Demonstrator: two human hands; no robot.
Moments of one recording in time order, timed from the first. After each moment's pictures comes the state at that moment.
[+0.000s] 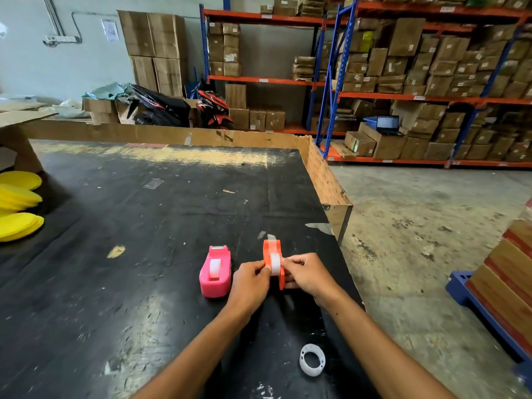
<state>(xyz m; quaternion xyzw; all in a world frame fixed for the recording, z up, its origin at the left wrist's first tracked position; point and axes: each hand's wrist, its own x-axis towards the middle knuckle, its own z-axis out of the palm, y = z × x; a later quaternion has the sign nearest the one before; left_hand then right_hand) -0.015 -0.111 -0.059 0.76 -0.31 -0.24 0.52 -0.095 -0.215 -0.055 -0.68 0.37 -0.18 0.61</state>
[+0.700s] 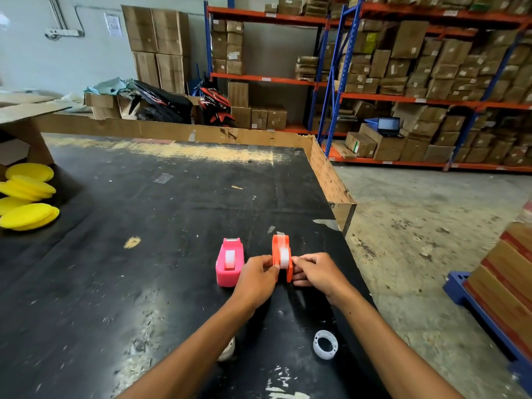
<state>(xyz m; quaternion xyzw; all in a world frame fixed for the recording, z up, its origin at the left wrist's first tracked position) -0.011 -0.086 -0.051 0.76 -0.35 -0.24 0.50 -0.101 -0.200 -0.056 -0.69 0.39 -0.18 0.58</state>
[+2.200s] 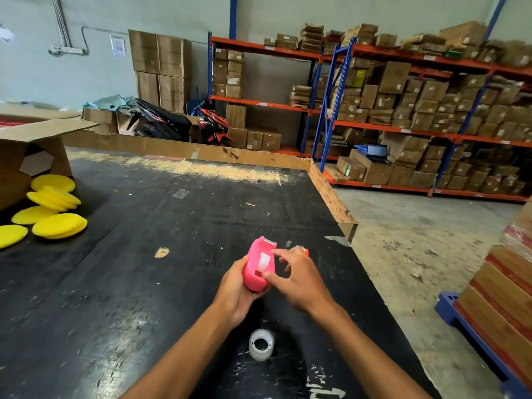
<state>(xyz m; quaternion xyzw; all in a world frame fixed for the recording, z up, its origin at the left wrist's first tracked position) 0.055 -0.023 -0.055 0.44 -0.12 -0.47 0.76 -0.058 -0.097 -0.011 -0.89 0.29 -0.23 0.26</state>
